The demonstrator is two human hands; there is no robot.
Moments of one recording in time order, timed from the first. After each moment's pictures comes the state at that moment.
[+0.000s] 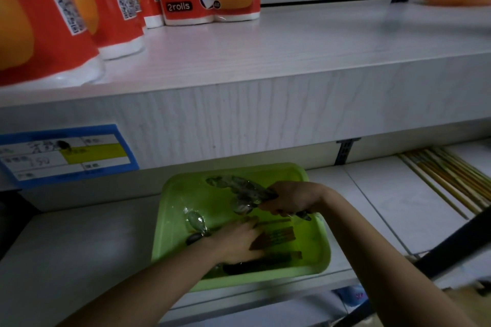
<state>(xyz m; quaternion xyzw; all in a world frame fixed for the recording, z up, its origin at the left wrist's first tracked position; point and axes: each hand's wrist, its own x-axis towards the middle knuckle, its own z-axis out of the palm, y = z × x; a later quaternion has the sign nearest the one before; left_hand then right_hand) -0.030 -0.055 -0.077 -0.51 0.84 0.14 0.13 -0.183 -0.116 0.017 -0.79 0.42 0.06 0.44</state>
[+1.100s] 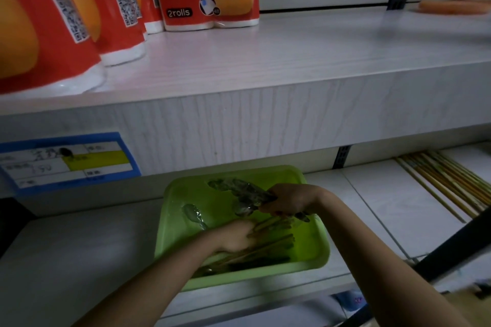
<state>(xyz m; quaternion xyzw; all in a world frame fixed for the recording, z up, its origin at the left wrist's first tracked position) -0.029 -0.074 -0.067 -0.55 0.76 0.33 0.08 -0.181 -0.120 0.019 -0.79 0.45 0.09 0.42</state>
